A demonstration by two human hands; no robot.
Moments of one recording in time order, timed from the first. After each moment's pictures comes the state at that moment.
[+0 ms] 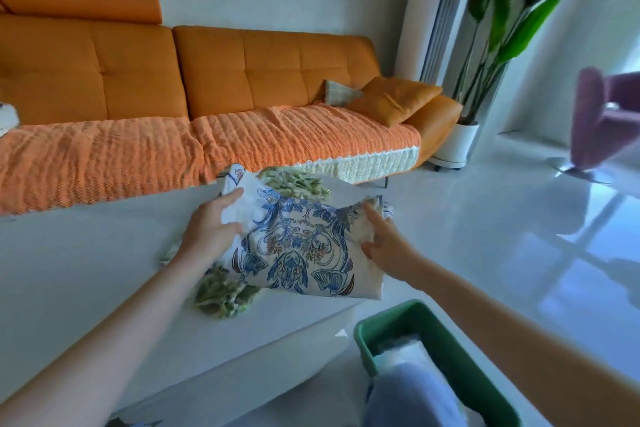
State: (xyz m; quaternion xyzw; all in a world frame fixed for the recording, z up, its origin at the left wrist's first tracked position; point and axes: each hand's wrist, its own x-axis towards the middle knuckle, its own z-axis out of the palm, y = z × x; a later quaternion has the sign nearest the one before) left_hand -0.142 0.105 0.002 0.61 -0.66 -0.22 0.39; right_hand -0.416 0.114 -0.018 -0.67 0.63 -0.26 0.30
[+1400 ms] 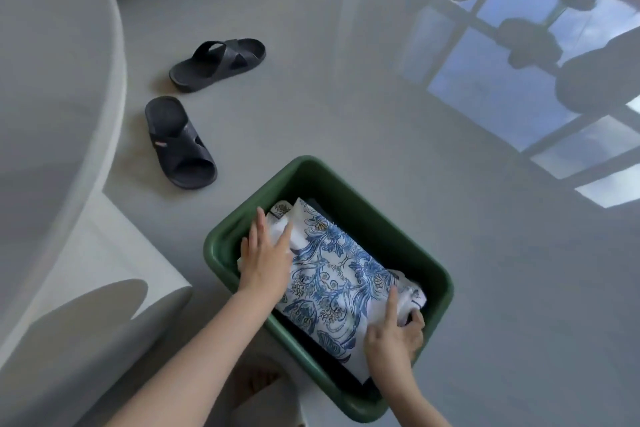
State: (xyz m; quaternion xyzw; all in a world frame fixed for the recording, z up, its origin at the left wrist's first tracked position) left_hand -0.522 0.032 -0.443 0.48 -0.84 -0.22 -0.13; right_hand -0.625 0.211 -0.443 -0.13 0.94 -0.17 0.27
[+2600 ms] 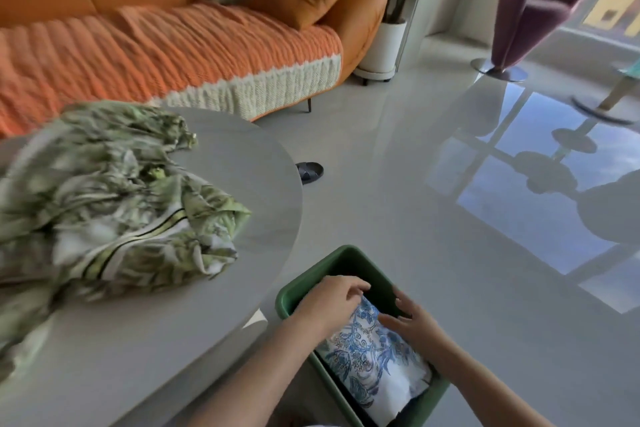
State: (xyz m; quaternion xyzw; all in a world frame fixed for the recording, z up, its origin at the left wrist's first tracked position) left_hand -0.485 0.074 -0.220 0.39 -0.79 -0.46 0.04; right_hand -0.639 0.168 -0.248 -0.36 0.79 -0.22 0.45
